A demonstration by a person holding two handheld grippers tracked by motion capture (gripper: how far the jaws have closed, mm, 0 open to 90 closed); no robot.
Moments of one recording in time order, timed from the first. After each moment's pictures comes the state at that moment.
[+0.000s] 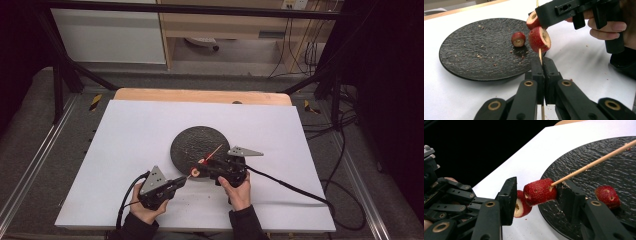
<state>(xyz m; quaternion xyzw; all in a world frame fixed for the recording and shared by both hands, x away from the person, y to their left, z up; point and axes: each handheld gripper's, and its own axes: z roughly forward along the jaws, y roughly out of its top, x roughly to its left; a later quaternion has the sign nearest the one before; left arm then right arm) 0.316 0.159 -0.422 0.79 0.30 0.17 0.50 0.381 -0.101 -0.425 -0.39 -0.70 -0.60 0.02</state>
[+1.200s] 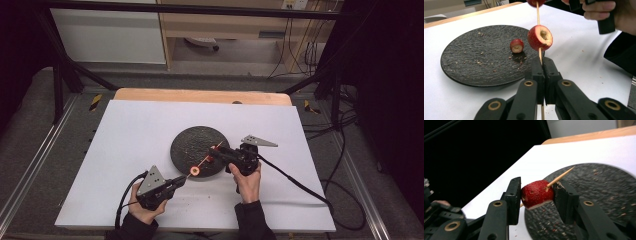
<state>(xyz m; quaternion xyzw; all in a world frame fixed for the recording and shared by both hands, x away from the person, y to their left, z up) 0.313 0.162 -0.416 0.79 0.29 0.17 0.52 0.397 -0.130 -0.394 -0.42 -0.67 -0.62 -0.02</state>
